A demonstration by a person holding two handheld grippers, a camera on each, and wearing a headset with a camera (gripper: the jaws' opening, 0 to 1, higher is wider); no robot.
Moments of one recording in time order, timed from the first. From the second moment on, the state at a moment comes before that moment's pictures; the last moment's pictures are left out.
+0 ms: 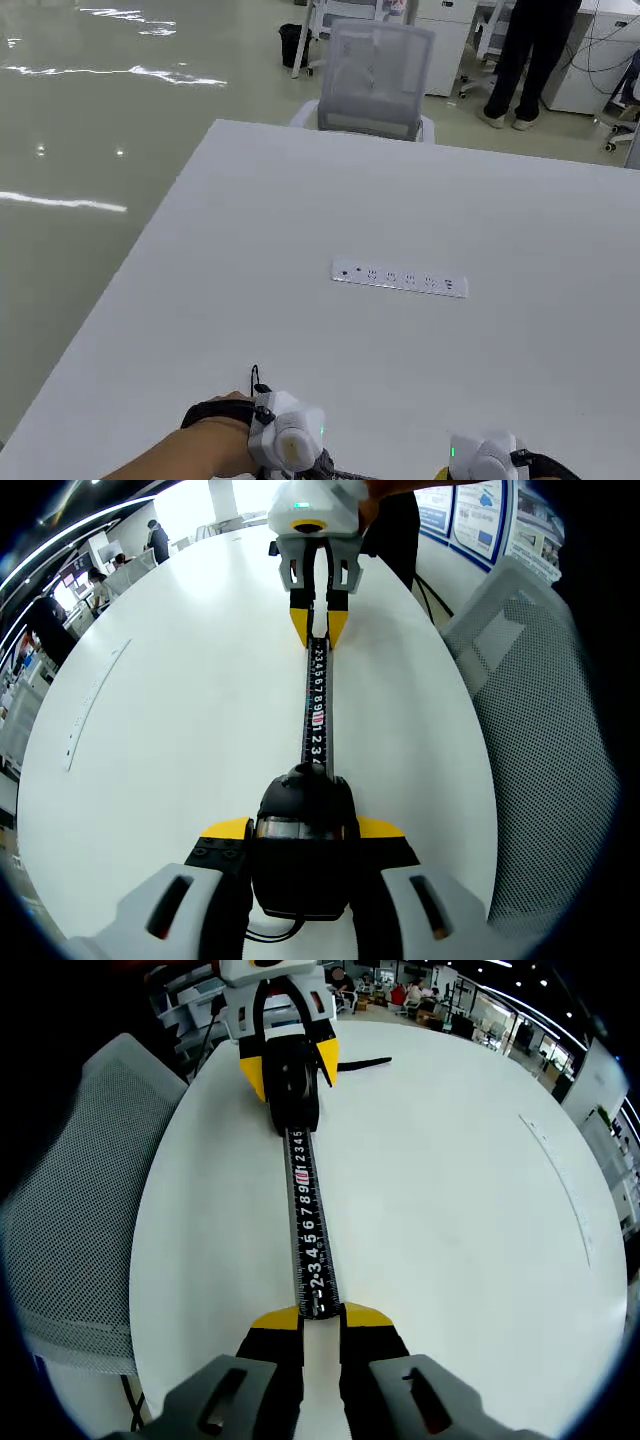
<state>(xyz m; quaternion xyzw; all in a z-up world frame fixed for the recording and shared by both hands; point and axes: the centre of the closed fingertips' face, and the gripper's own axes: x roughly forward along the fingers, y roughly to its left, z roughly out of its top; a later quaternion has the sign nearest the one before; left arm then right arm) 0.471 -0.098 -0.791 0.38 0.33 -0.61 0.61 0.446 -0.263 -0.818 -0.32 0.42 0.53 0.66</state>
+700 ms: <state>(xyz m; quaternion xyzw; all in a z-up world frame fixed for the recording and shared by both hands) 0.471 -0.097 -0.792 0.38 0.33 -0.61 0.61 0.444 -0.273 -0.817 -0.32 0.42 0.53 0.66</state>
